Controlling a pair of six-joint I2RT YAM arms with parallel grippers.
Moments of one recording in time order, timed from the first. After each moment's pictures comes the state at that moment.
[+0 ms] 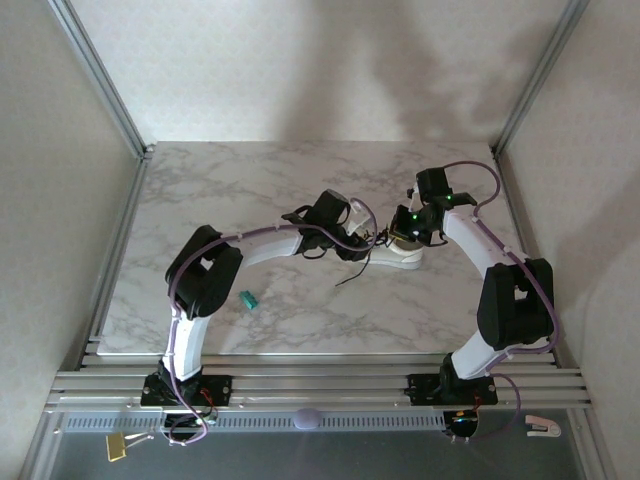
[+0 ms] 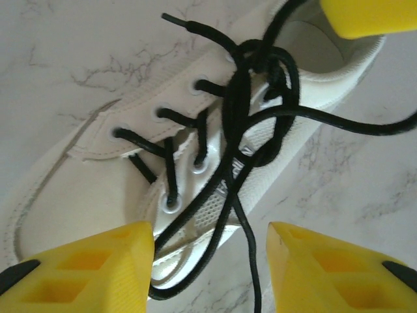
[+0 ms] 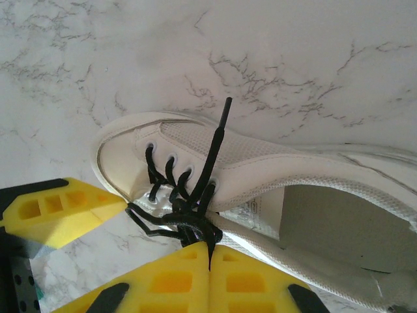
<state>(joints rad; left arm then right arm) -0.72 2.06 1.45 -0.20 0.35 -0.01 0.22 1.61 1.20 -0.73 -0.32 0.46</state>
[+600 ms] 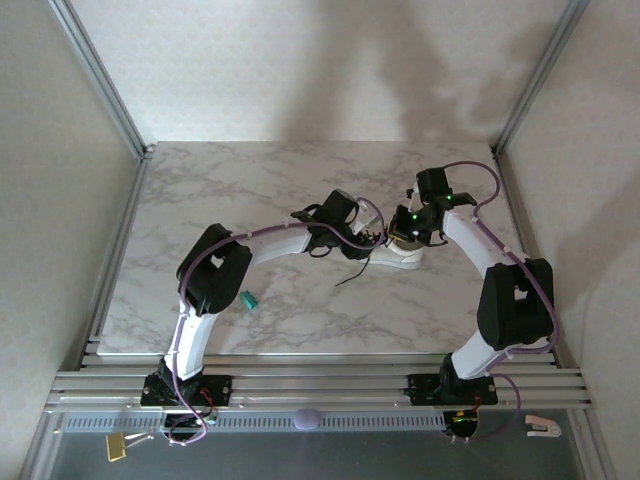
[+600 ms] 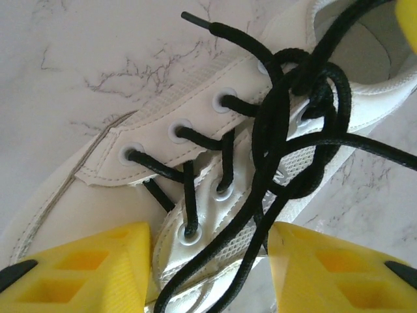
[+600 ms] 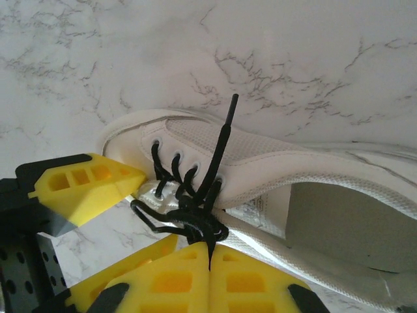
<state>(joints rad) -0.74 2.13 1.55 -0.26 0.27 0.00 0.22 1.61 1.20 -0.72 -0.34 0.46</state>
